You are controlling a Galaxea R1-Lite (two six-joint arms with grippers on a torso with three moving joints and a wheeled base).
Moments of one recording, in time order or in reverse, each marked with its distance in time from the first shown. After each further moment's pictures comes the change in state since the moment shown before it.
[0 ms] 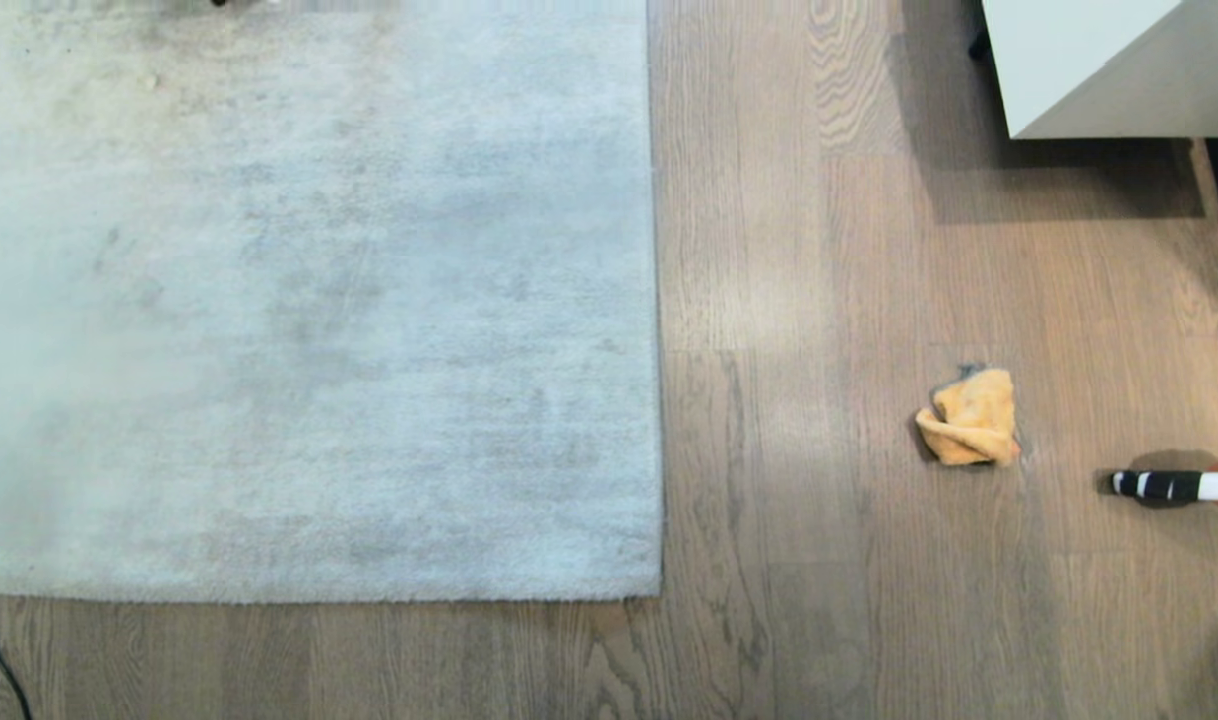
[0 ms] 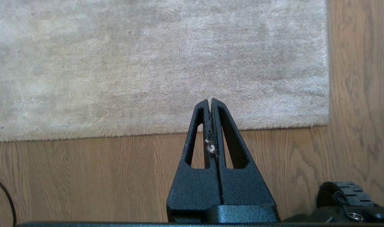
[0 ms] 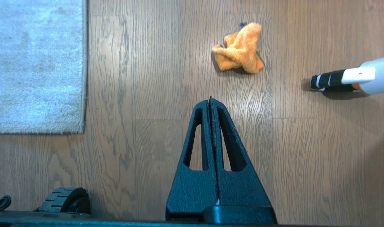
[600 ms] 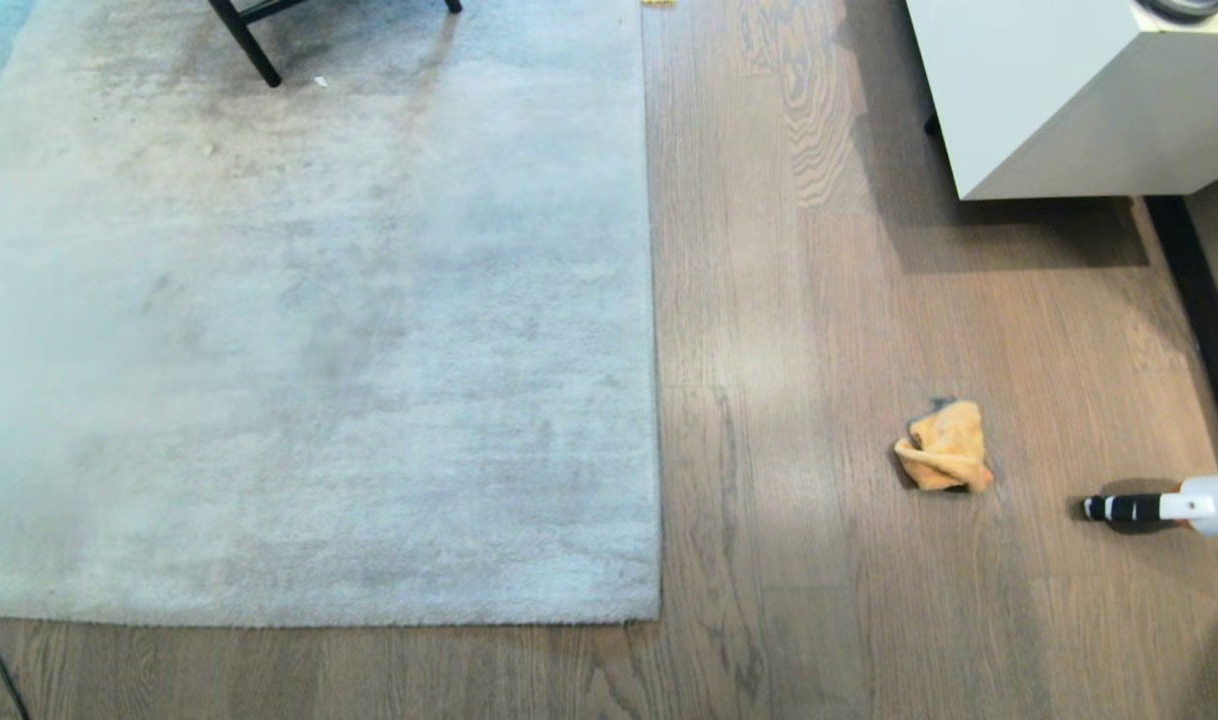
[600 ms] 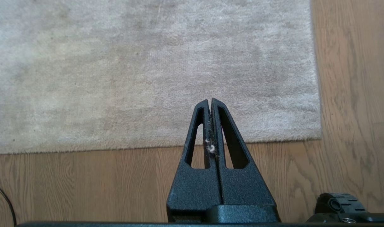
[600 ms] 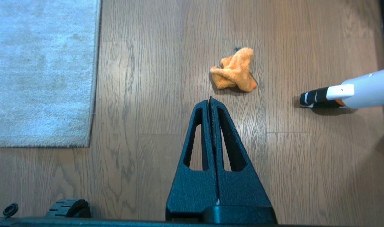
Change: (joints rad) left arm 0.000 0.000 0.001 -0.001 0.000 -0.001; right arm 0.000 0.000 0.000 0.000 0.000 0.000
